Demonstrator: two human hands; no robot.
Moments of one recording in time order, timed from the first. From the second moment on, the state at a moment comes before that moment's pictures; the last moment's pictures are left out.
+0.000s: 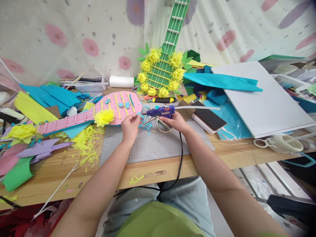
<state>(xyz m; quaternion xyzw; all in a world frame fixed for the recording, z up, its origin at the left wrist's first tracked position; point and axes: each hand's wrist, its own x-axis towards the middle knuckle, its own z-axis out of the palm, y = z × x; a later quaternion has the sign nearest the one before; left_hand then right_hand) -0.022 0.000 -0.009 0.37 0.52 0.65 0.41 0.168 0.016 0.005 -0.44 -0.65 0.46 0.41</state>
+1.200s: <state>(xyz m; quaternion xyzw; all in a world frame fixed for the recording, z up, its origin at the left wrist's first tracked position) -0.017 -0.001 -0.018 0.40 0.54 0.61 0.42 0.172 0.016 0.006 -0.48 -0.62 0.44 0.45</state>
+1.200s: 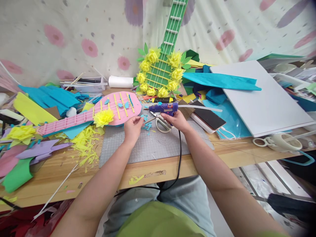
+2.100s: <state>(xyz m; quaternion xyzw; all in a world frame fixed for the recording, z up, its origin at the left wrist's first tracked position) -0.038 0.003 0.009 0.32 0.47 0.60 0.56 0.215 0.039 -0.004 -0.71 -0.58 0.09 0.37</state>
